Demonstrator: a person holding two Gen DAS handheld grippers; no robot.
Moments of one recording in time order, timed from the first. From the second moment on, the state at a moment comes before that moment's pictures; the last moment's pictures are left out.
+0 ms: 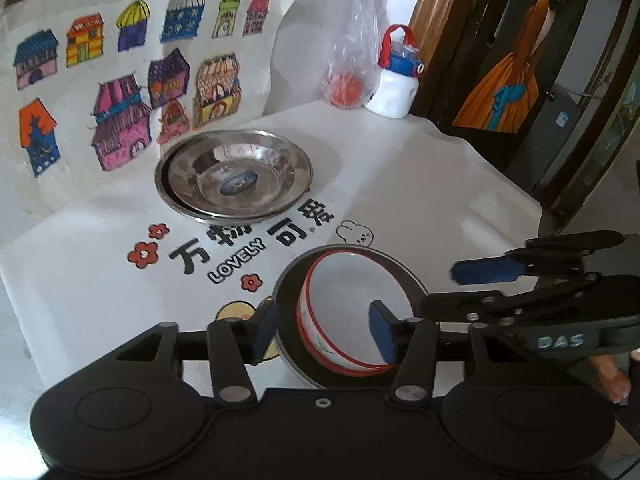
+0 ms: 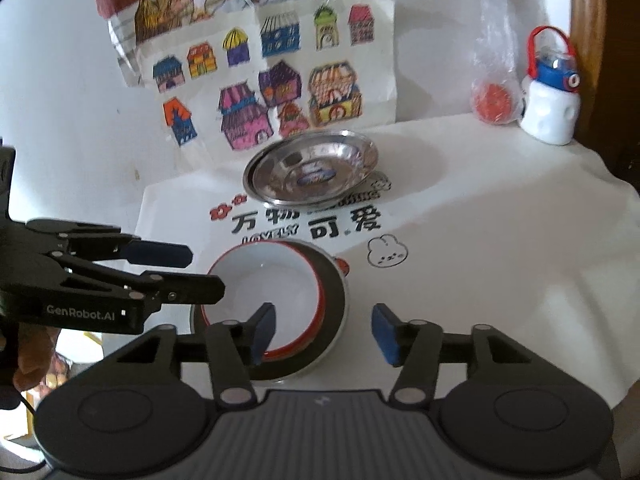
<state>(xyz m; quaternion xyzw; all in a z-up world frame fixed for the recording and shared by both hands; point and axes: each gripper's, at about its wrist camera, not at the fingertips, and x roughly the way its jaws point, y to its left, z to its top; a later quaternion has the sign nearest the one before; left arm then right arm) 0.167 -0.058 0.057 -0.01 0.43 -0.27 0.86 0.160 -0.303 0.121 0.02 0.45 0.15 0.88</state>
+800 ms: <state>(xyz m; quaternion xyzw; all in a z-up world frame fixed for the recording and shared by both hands) 0.104 -0.029 0.069 -0.04 0.33 -0.18 0.93 0.073 -0.318 0.132 0.07 0.31 0.12 0.94</state>
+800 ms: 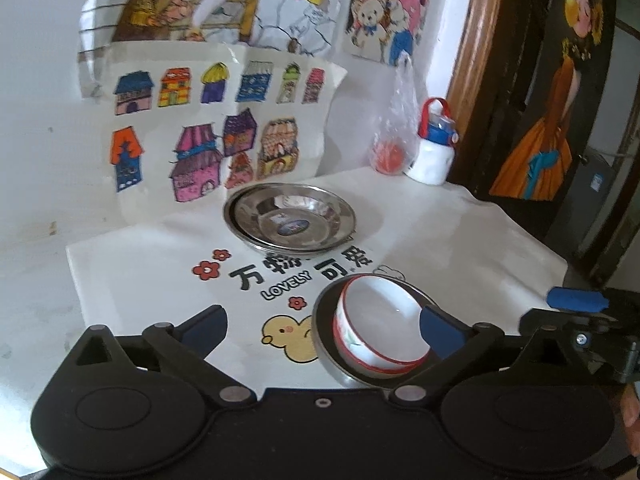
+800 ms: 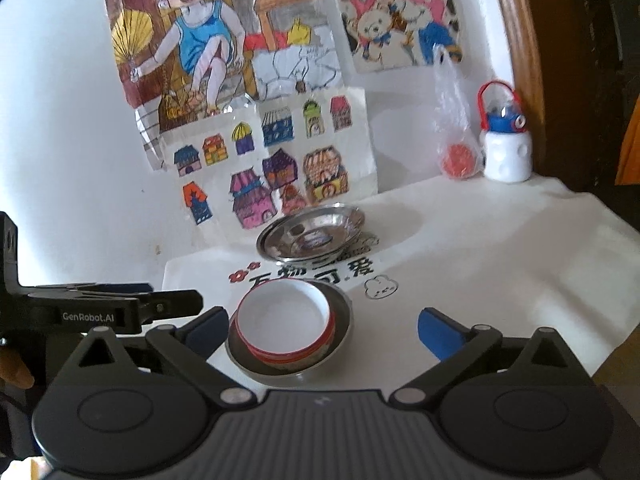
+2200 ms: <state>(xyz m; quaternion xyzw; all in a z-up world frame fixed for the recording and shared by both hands) 0.046 -0.017 0.006 -0.08 0.32 -0.03 0.94 0.036 -0.309 0.068 0.07 0.32 0.00 0.94</state>
